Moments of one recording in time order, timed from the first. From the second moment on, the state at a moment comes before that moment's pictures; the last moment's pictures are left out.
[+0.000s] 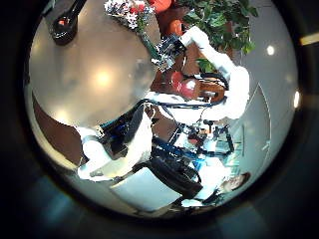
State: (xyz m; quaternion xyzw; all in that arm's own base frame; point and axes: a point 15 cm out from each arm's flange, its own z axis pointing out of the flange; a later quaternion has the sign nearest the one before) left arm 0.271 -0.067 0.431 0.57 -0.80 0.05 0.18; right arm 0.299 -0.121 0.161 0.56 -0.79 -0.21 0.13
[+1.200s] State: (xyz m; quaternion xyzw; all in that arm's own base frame) left arm 0.274 -0.067 0.432 0.57 -0.80 0.06 0.17; right arm 0.342 -0.146 0.186 0.57 -0.81 -0.09 0.09
